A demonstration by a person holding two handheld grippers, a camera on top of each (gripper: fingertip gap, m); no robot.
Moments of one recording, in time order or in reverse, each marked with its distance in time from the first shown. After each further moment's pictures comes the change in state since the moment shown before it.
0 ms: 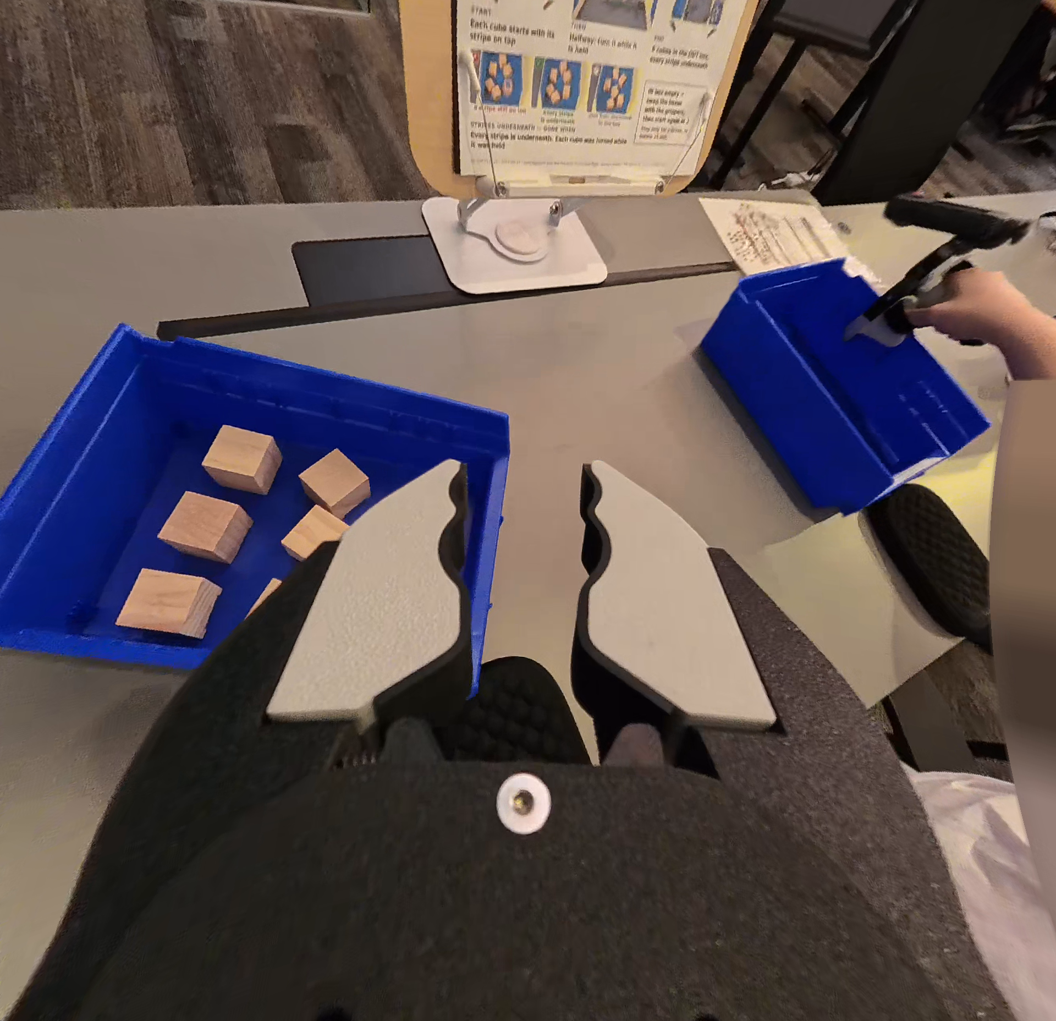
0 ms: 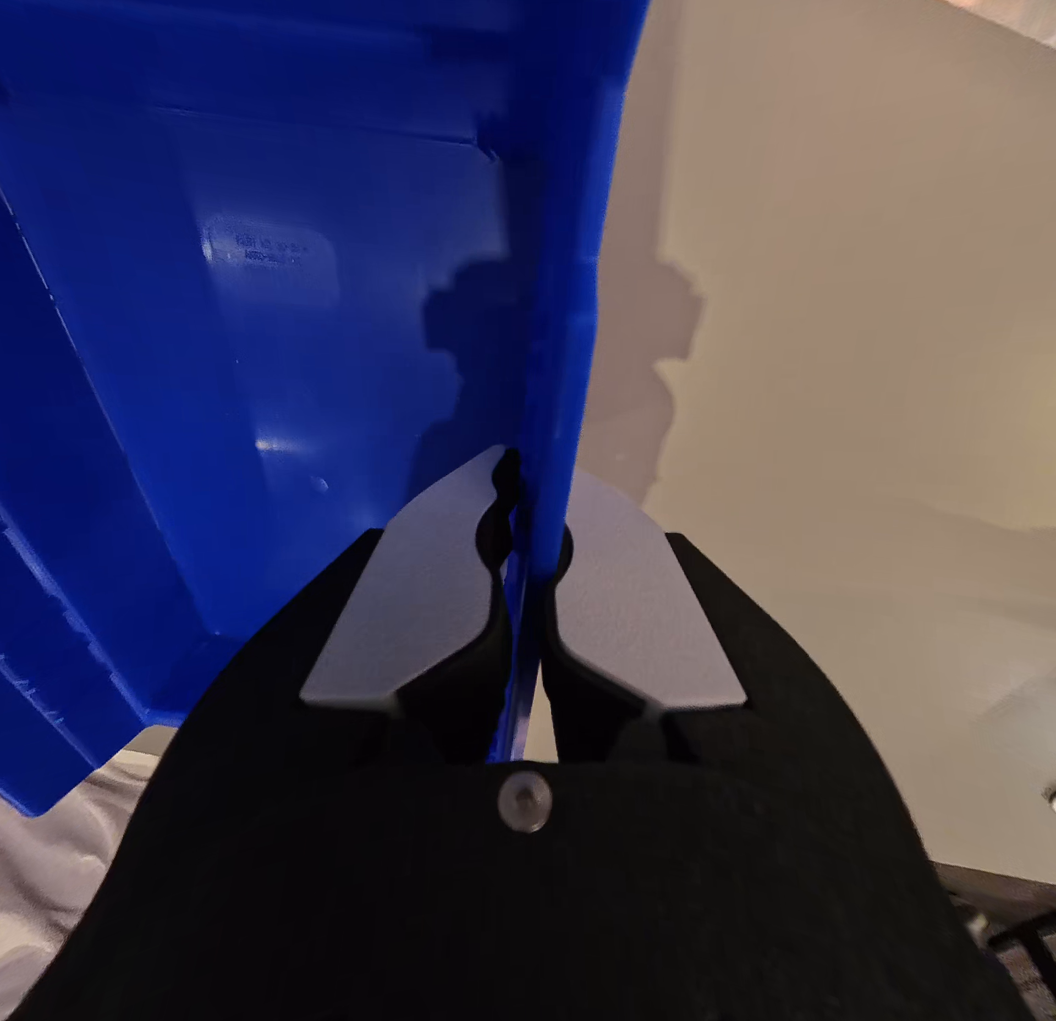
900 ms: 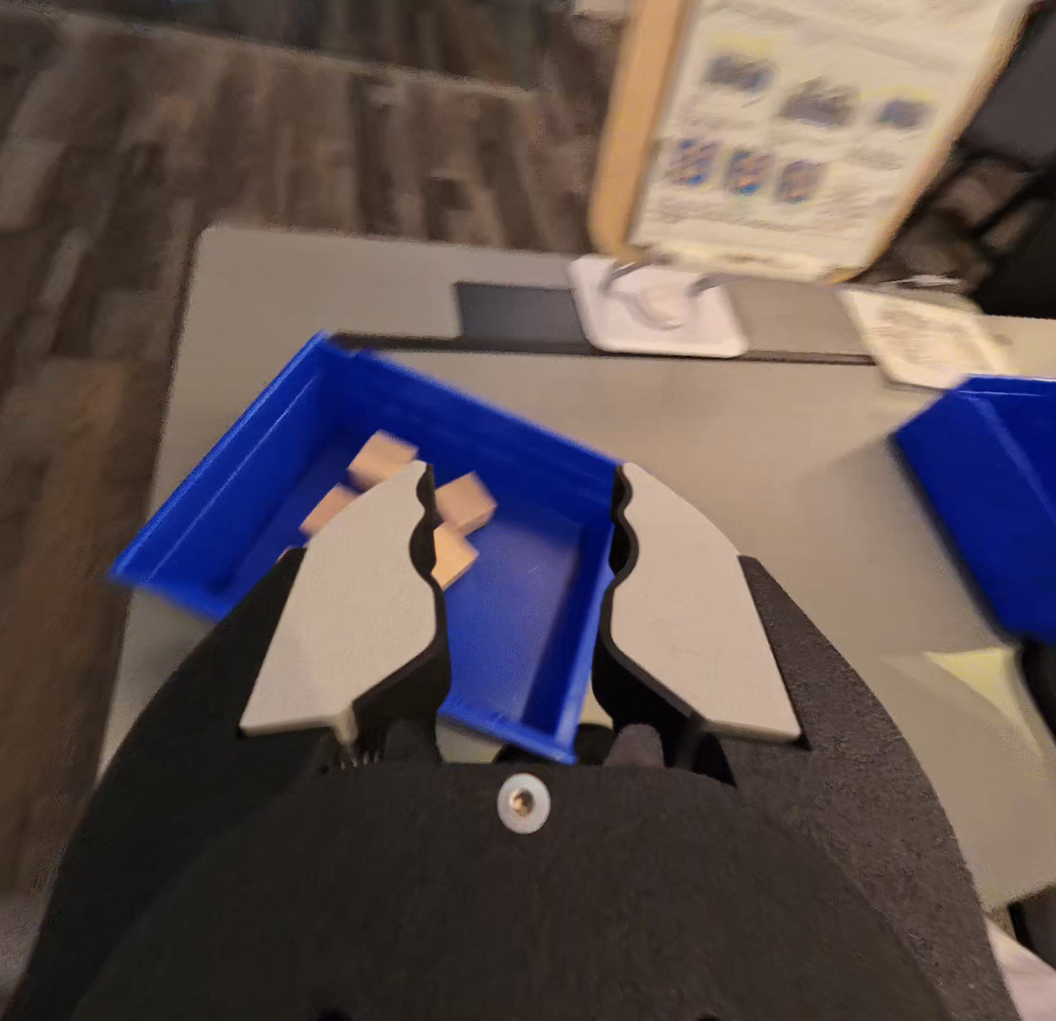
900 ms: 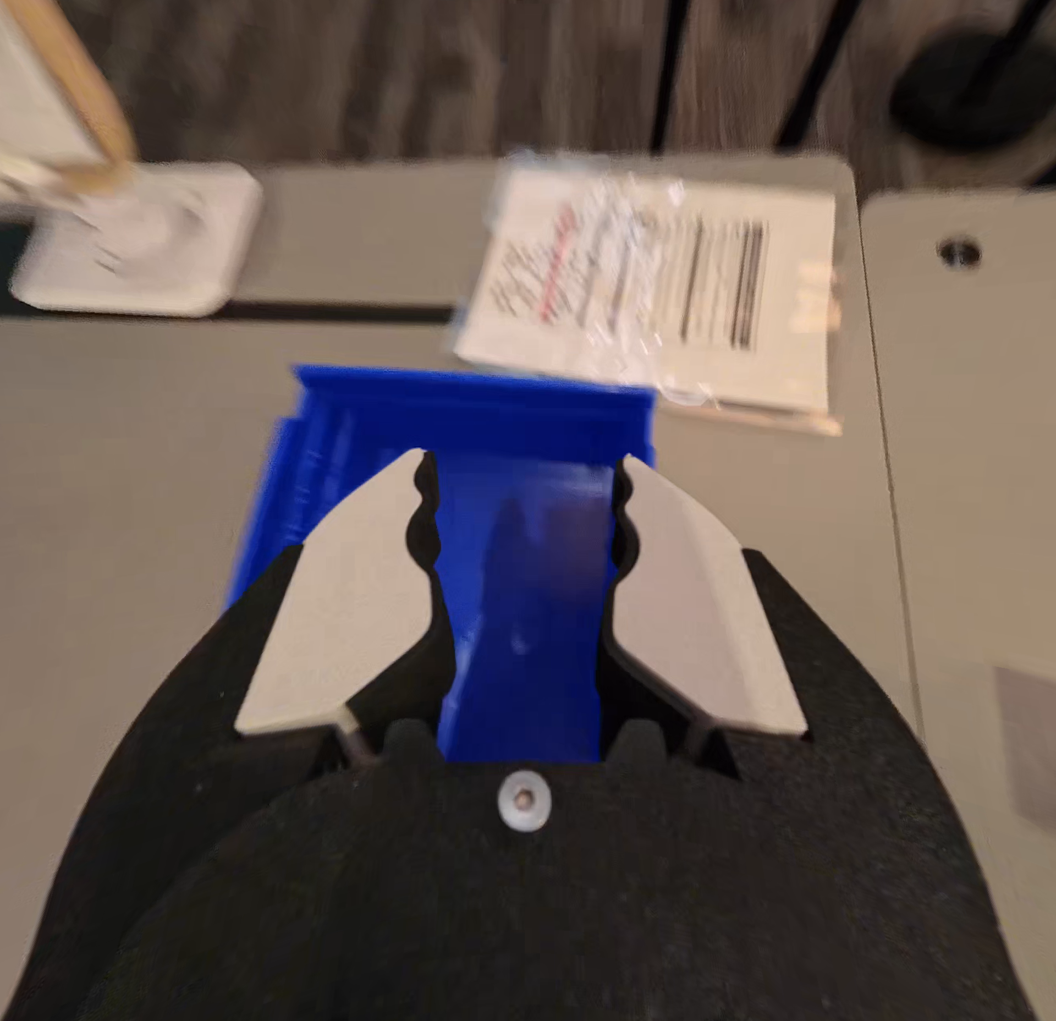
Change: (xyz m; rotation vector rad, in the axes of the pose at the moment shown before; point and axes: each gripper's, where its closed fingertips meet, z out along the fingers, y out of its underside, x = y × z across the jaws) left arm -0.087 -0.007 0.005 0.086 -0.228 -0.115; right arm 0.035 -0.003 -0.151 0.876 0.011 0.052
